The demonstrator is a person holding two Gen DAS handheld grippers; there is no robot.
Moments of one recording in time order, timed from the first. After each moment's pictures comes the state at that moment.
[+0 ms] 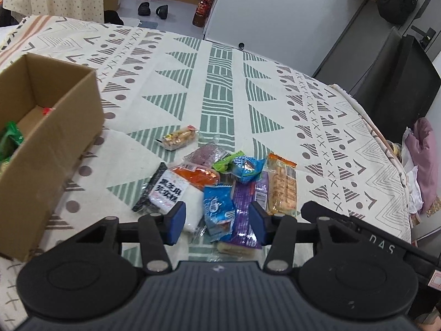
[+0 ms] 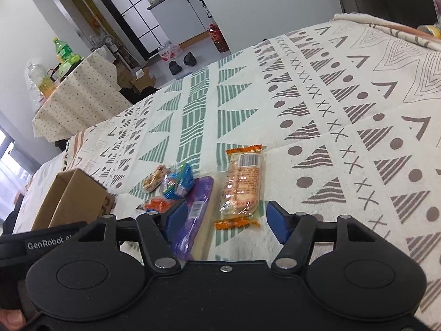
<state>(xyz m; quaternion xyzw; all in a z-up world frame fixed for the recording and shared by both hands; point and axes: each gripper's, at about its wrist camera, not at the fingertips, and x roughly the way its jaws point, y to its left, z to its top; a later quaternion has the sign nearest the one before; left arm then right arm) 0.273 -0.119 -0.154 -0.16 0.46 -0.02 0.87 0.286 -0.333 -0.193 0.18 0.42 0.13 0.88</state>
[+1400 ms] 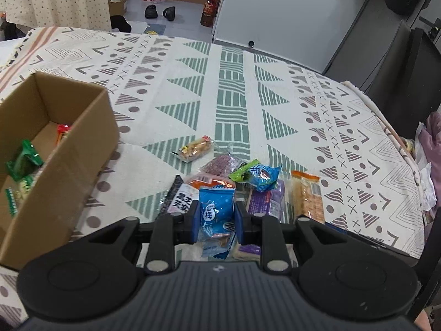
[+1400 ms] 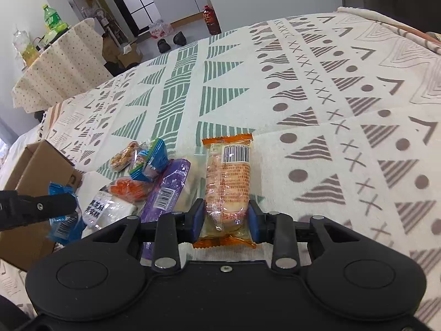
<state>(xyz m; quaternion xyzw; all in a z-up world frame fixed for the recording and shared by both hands) 0.279 -0.110 -0.137 -0.13 0.47 0.01 0.87 0.296 -0.317 -0.216 0.12 0.45 0.11 0.88</state>
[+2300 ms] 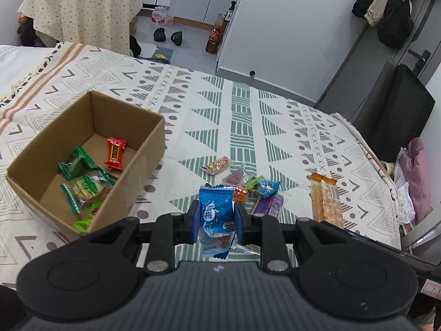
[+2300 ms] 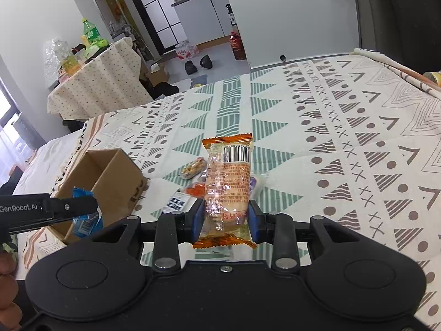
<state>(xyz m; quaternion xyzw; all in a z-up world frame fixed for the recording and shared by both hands) 0.208 -0.061 -0.075 -0.16 0.42 0.01 0.89 0.229 -0.288 -0.128 0.11 0.40 0.15 0.90</state>
